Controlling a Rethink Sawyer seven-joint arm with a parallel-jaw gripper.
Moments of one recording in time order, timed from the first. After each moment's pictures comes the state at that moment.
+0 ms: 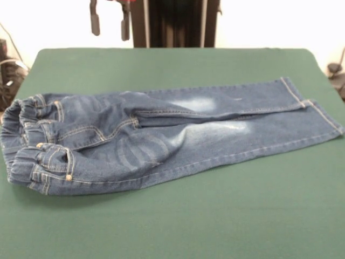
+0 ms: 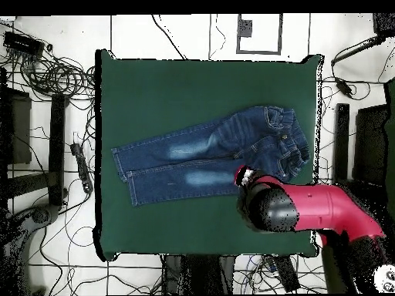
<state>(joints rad) -0.74 -0.96 0.48 1.94 -0.57 0.55 2.16</state>
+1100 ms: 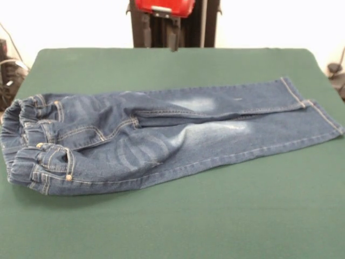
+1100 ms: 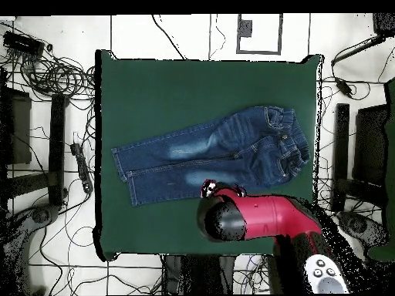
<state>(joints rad) -0.43 -0.87 0.21 1.99 -0.48 0.38 2.17</state>
